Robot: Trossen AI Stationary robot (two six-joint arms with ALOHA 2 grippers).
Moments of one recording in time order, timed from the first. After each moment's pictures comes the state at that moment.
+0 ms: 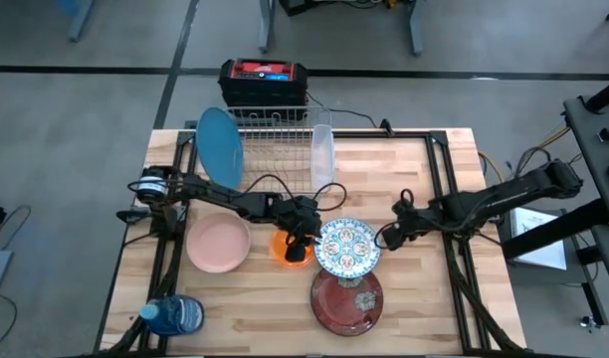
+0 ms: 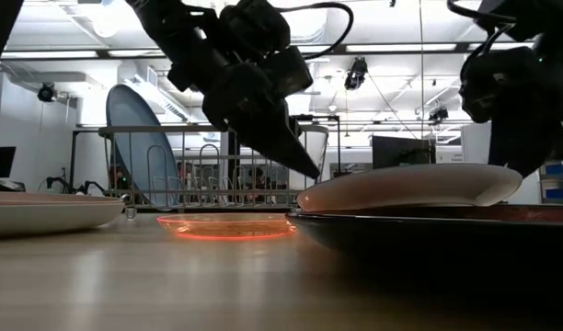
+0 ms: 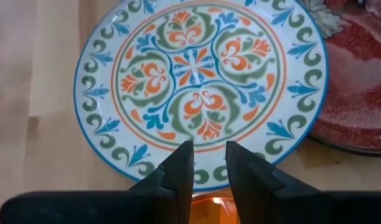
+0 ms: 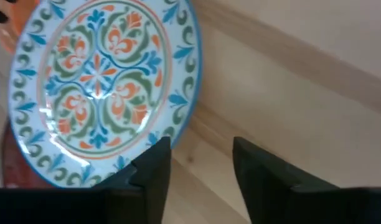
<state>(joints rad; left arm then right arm) -0.01 1.86 1.08 0.01 0.20 0.13 0.23 0.95 0.45 -0.54 0.07 1.25</state>
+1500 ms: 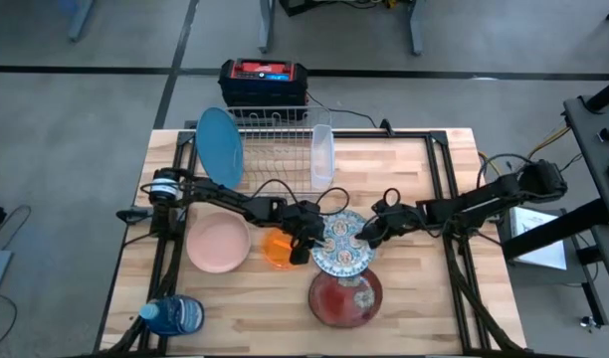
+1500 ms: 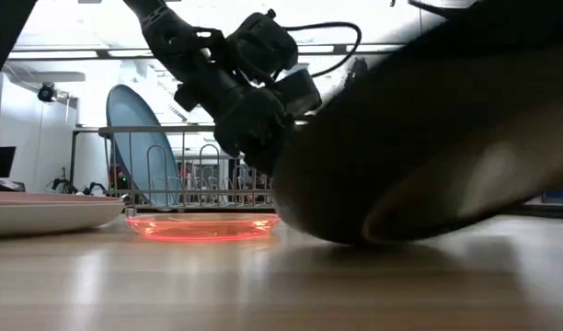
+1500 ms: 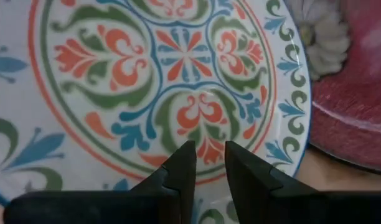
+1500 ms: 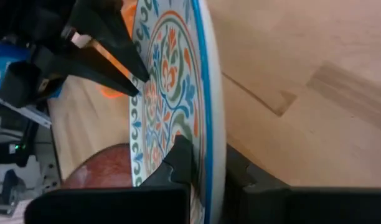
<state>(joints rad) -0.02 1.95 1.09 0.10 0.20 0.09 0.13 1.24 0.31 0.26 0.03 1.11</state>
